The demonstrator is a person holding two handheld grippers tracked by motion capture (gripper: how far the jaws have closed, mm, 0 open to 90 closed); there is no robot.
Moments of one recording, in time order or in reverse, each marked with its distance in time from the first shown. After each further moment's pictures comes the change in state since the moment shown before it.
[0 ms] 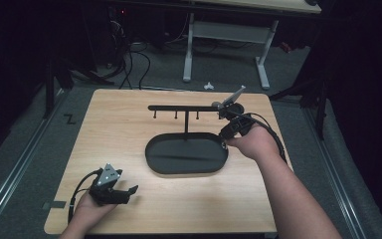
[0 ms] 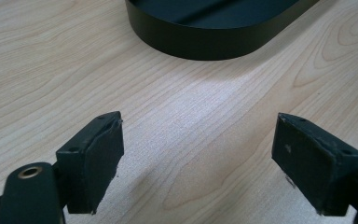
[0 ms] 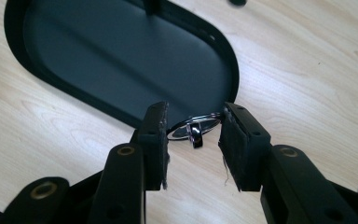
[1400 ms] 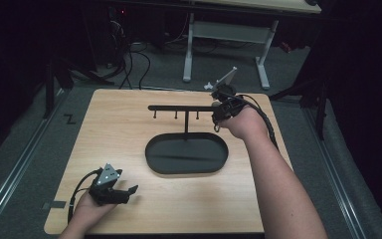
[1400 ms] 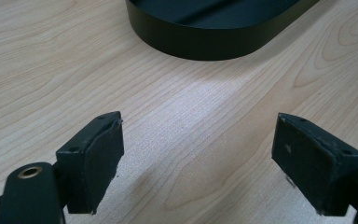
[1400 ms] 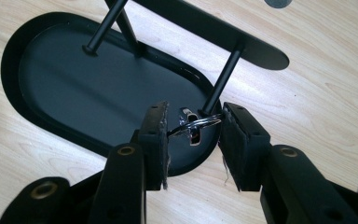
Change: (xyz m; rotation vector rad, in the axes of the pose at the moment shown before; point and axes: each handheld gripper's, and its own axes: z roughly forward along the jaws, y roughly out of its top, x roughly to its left) left arm 0.001 0.000 0.000 0.002 -0.003 0.001; right arm -0.002 0.049 -0.004 -0.010 -0.044 0.036
